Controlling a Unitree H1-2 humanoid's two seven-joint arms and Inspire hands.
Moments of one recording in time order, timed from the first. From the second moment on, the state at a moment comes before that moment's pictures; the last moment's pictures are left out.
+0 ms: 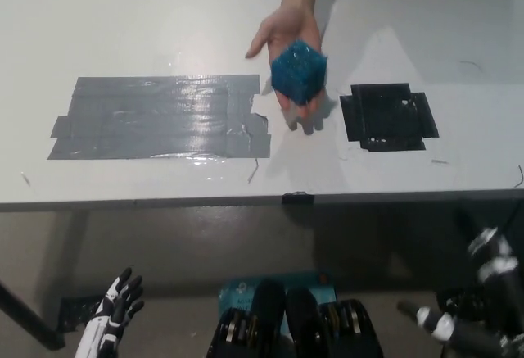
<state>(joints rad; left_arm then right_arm) 0.23 0.13 0.01 -0.11 -0.04 -0.12 -0.09 0.12 -0.17 0.02 -0.52 -0.02 -0.07 0.12</state>
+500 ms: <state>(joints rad) 0.20 0.13 0.01 -0.11 -0.04 -0.11 -0.09 -0.52 -0.41 0.10 -0.40 -0.05 0.24 0.24</state>
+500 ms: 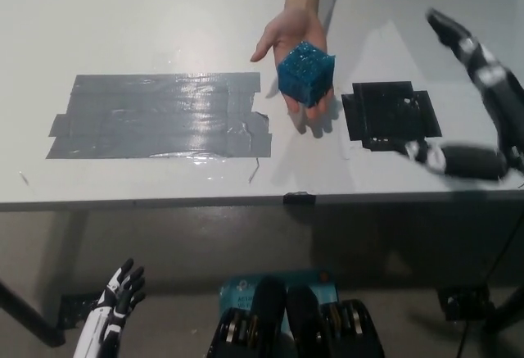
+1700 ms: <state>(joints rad) 0.21 0.13 -0.05 -0.11 0.06 -0.15 -0.09 -1.13 -0.29 0.37 0.64 -0.16 0.44 0.43</state>
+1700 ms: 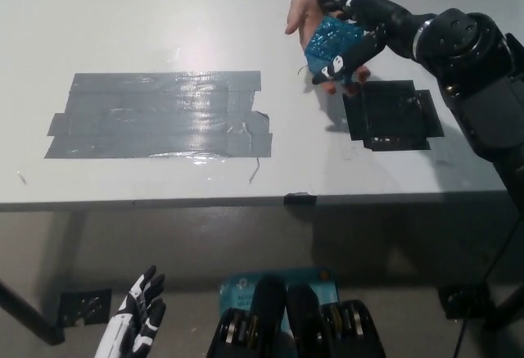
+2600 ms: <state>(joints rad) 0.19 0.14 -0.04 -0.12 0.06 -0.15 -0.09 -1.14 -0.32 0.47 0.54 -0.45 0.46 0.43</state>
